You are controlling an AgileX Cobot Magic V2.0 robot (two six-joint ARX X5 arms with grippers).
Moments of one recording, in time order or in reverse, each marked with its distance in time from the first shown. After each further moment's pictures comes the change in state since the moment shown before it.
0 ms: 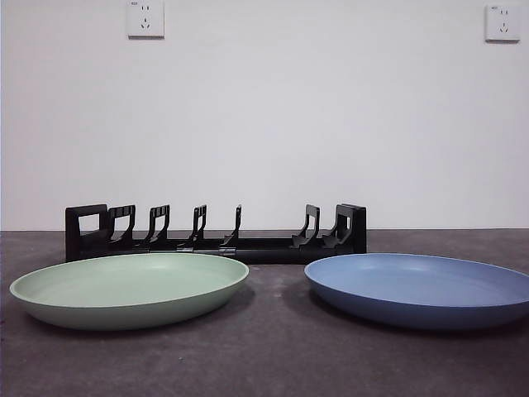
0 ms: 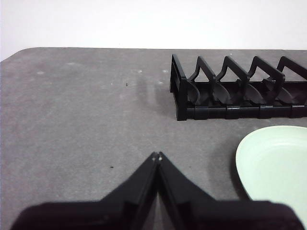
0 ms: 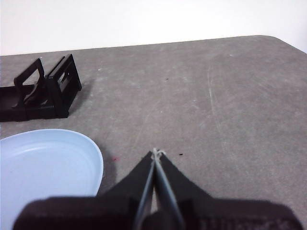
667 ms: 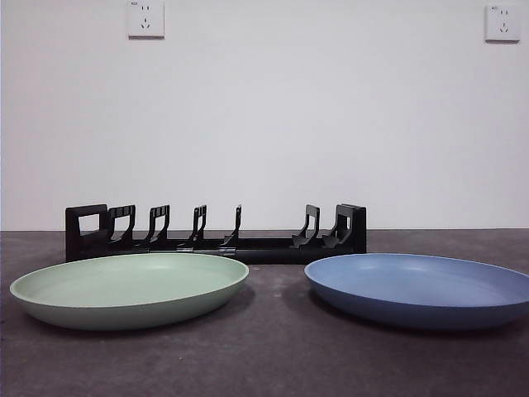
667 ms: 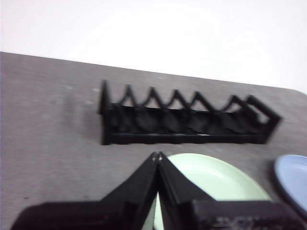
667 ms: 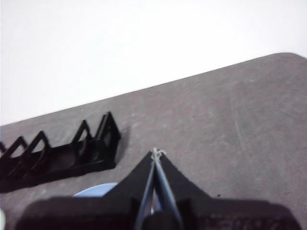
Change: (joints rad) left arm 0.000 0.069 0.214 -0.110 0.278 -0.166; right arm 0.000 0.093 0.272 -0.103 -0.074 0.195
